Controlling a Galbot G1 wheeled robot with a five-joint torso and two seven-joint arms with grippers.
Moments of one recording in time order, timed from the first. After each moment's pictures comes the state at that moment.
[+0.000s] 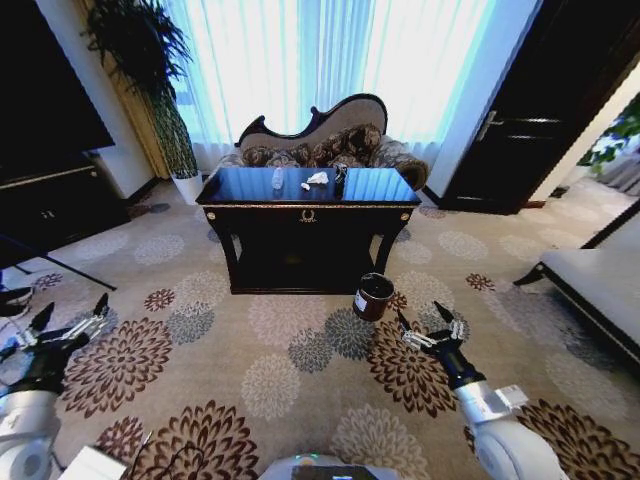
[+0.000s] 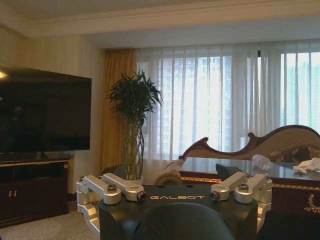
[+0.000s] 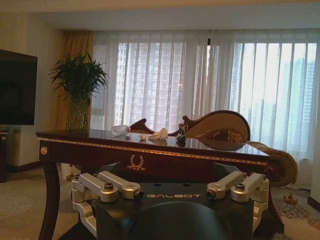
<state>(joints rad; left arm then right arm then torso) 1.69 -1.34 -1.32 -2.22 -0.68 0.08 0.23 -1.80 1.10 0.74 2.21 0.42 0.21 -0.09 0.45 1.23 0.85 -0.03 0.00</state>
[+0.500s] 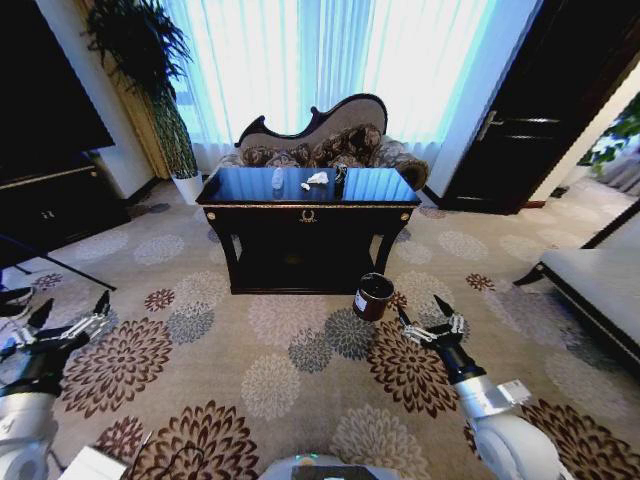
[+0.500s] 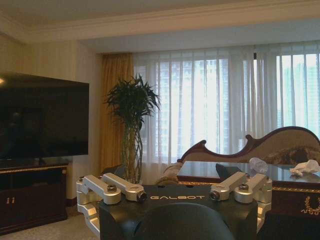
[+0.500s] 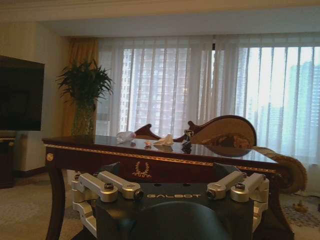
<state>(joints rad) 1.71 -1.35 -1.34 -2.26 -0.69 0.09 0.23 -1.78 1.08 0.74 2.23 0.44 0.20 -0.10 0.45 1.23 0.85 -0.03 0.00</state>
